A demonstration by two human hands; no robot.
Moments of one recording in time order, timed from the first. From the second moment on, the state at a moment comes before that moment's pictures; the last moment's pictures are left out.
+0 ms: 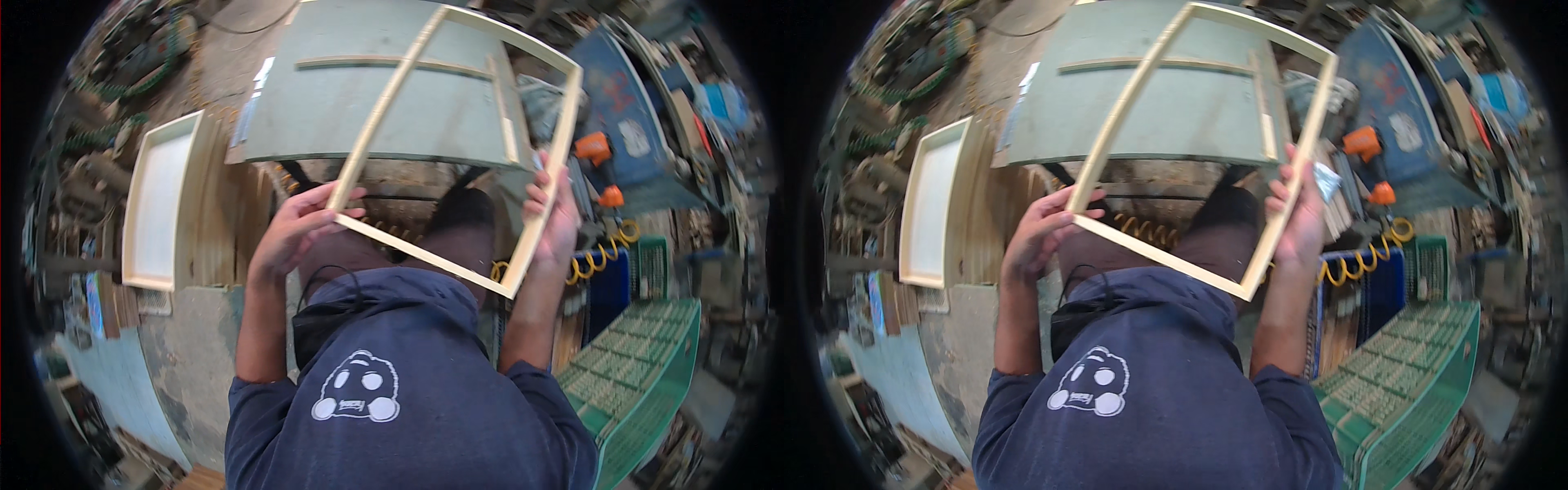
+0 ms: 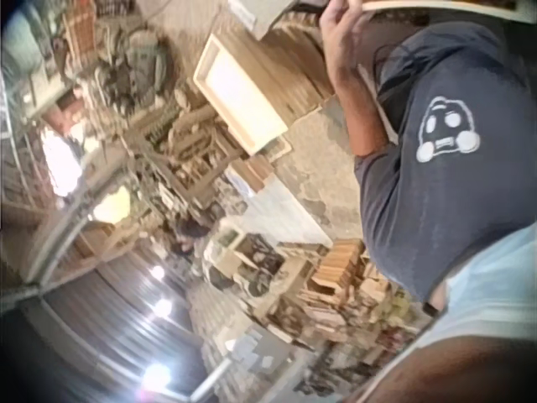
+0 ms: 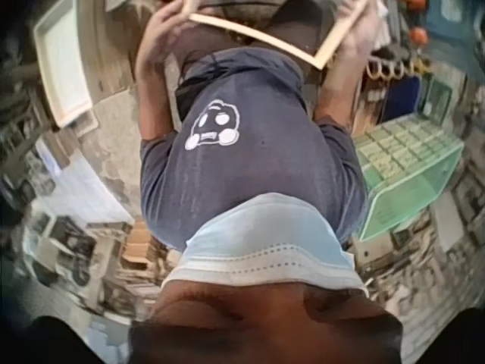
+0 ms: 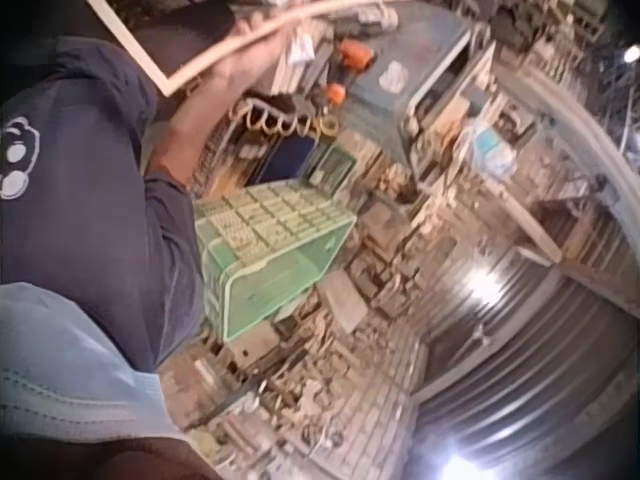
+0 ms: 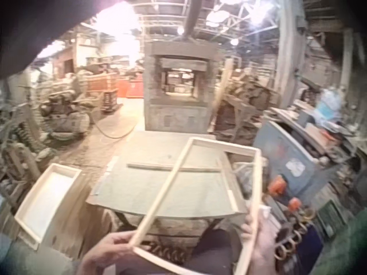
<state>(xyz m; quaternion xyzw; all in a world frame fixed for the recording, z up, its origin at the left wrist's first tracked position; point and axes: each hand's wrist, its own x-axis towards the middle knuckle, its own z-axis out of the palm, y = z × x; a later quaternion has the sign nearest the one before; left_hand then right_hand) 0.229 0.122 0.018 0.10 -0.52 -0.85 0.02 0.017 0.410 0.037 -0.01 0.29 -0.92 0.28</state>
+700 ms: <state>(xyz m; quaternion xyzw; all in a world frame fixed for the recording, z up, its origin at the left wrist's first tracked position) 0.190 0.124 0.022 0.06 -0.50 -0.86 0.11 0.085 0.368 0.104 -0.30 0.51 -0.74 0.32</state>
